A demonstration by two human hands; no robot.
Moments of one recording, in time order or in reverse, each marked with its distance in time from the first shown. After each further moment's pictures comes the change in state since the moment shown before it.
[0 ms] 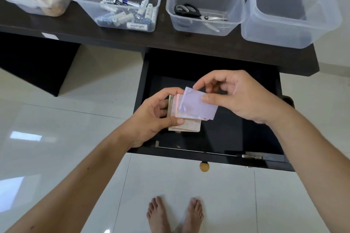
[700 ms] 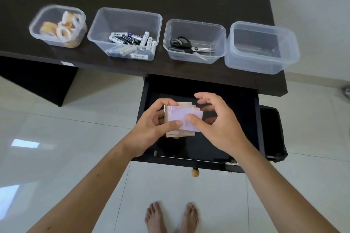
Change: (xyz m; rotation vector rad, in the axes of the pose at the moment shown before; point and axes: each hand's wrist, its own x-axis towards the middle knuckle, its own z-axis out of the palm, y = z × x) left_hand -0.015 0.053 0.018 -0.154 0.070 -0.017; right_hand -0.027 -0.019 0.038 -0.133 0.386 0.093
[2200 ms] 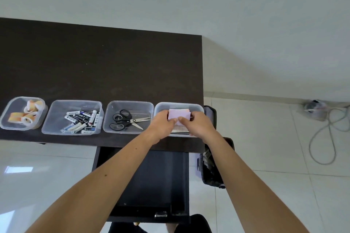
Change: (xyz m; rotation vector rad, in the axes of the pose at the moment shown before) left_hand 0.232 0.142 0.183 0.646 0.200 -0.235; right_hand 0.166 0.009 -0.222 -0.046 -0.095 0.449
